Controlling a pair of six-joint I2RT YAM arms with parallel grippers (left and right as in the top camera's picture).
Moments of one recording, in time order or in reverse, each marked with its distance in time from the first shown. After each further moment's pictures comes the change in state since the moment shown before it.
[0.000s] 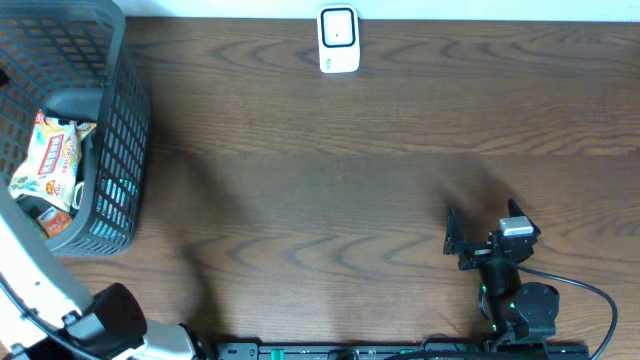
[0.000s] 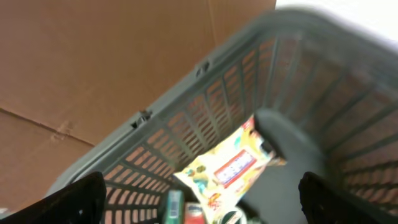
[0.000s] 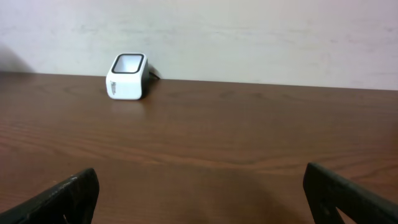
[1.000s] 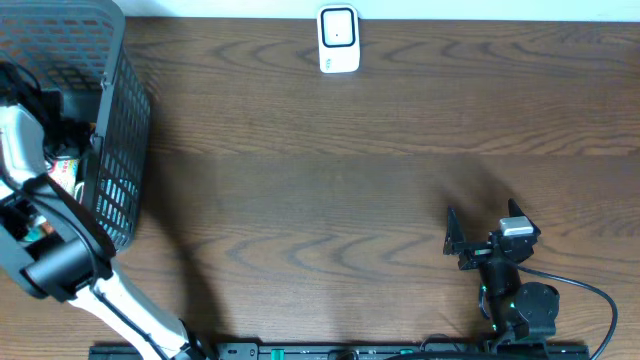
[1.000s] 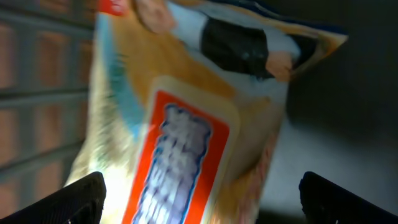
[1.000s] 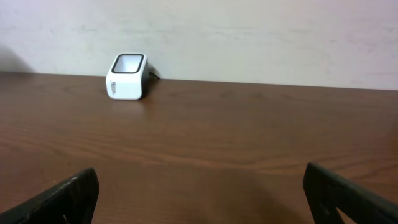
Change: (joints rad) left arm 0.034 0.437 -0.410 0.318 0.177 0.473; right arm 0.000 0.000 0.000 0.000 0.000 0.000
